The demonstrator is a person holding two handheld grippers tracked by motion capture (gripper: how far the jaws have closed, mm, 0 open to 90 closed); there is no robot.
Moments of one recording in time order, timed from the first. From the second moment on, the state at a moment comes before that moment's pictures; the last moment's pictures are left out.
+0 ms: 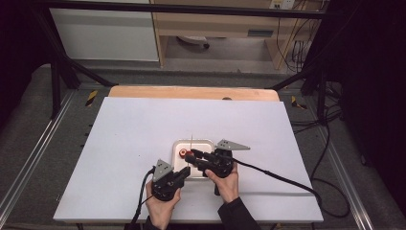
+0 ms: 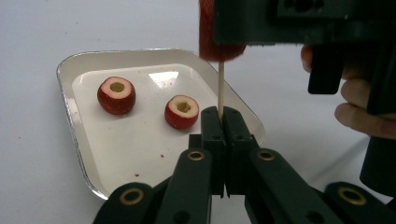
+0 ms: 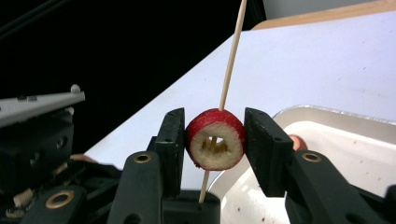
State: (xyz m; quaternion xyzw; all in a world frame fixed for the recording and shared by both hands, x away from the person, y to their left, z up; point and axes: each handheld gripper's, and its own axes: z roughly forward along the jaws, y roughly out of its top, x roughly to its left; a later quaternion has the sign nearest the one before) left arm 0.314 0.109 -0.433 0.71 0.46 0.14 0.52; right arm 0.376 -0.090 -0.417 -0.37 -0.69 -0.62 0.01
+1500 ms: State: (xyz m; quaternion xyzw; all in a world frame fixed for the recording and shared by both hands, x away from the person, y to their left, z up) left arm 0.315 0.136 -0.436 0.74 0.44 0.16 0.49; right arm 0.397 -0.121 -0.397 -0.35 -0.83 -0.43 -0.06
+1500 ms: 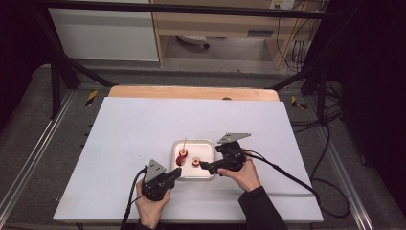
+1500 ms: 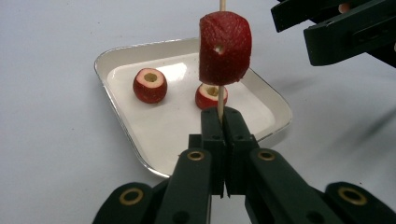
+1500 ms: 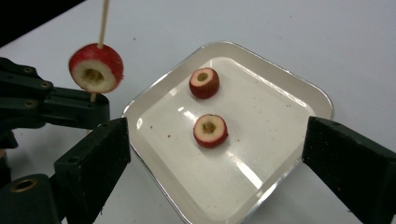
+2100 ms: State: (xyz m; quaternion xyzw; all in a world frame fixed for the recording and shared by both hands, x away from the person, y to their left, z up) left arm 0.314 0.148 -0.436 0.74 0.43 0.17 0.50; right arm 0.410 -0.110 -0.396 -0.33 -0.87 -0.35 -0.07
